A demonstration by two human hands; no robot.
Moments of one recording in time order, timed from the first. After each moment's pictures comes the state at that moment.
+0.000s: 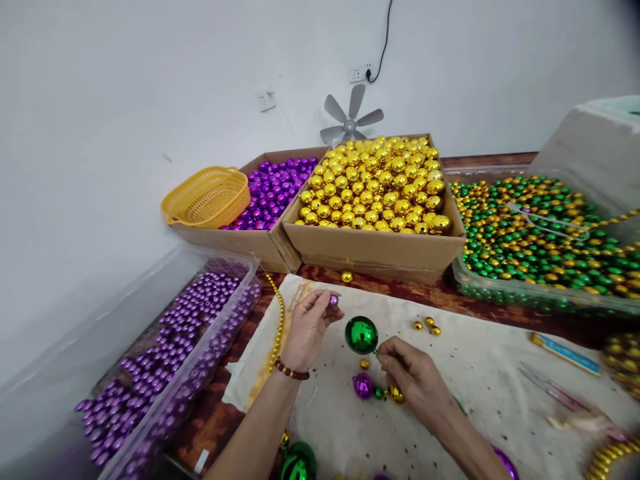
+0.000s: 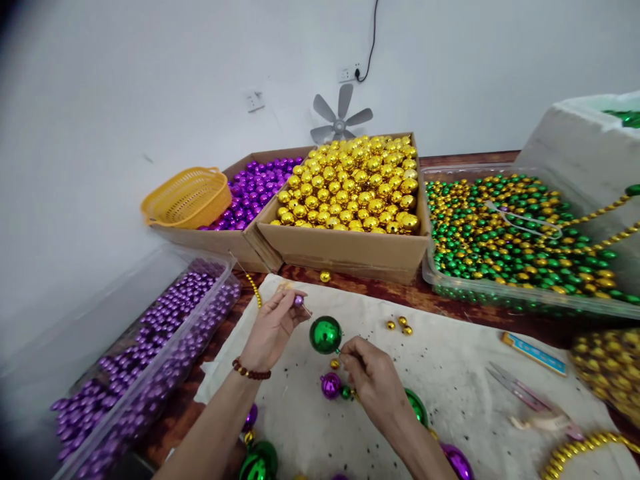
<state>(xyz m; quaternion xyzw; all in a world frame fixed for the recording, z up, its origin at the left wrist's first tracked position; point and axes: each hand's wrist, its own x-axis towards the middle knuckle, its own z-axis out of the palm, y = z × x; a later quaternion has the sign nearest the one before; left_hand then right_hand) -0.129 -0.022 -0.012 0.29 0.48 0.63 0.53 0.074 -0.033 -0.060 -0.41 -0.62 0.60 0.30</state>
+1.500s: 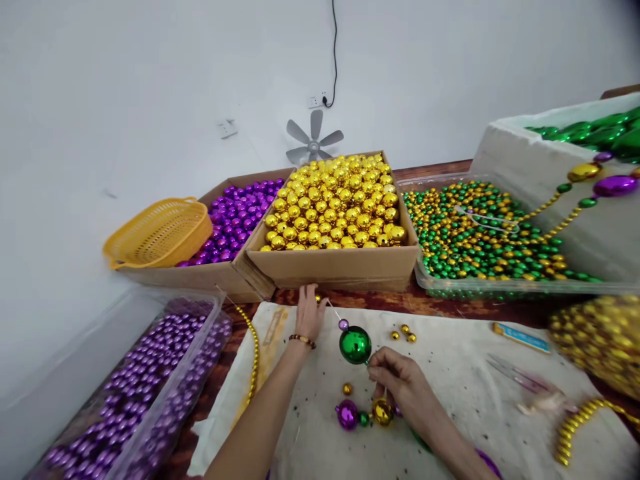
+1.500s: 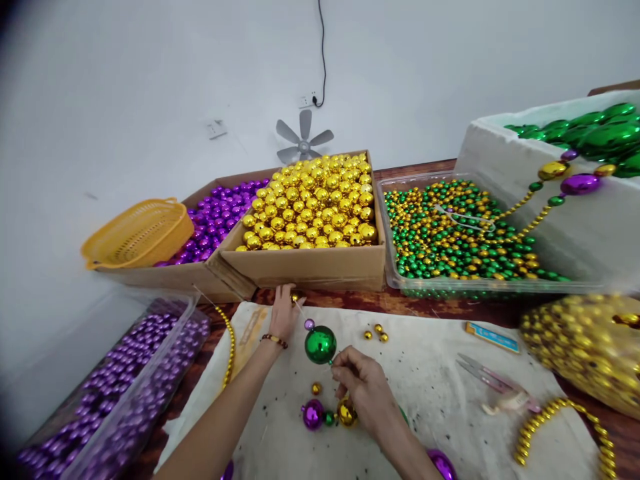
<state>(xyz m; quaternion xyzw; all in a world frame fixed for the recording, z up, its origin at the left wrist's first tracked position) -0.142 0.084 -0.090 0.57 0.63 0.50 0.19 0.083 -0.020 -0.064 -0.45 -0.47 0.68 0.34</state>
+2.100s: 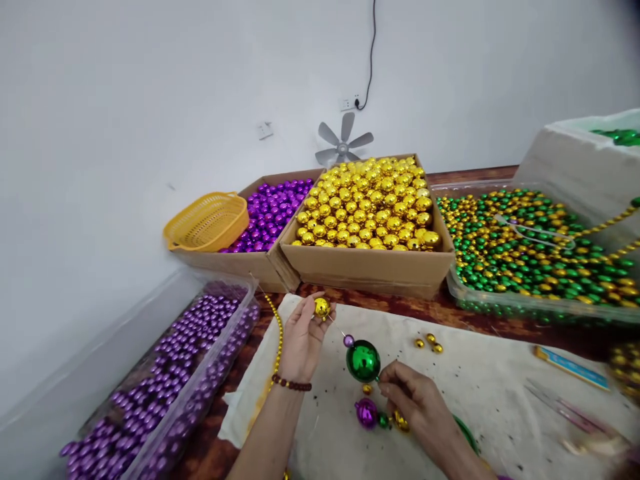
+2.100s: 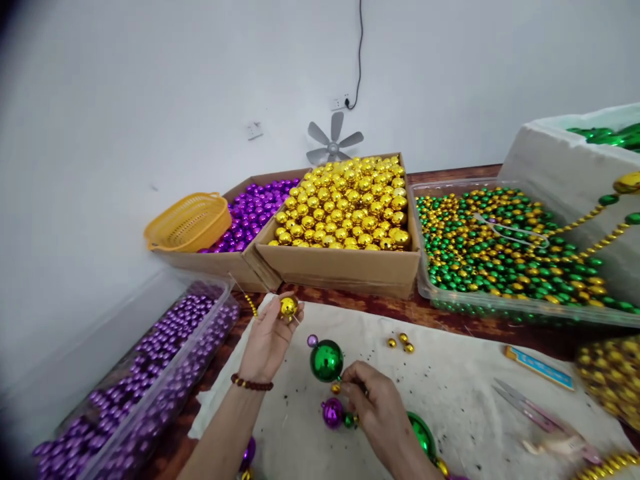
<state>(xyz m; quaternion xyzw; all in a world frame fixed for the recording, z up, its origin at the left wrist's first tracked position) -0.138 -0.003 -0.006 0.23 0.40 0.72 0.52 0.074 -0.036 -0.060 -0.42 -0.61 0.60 0.29</state>
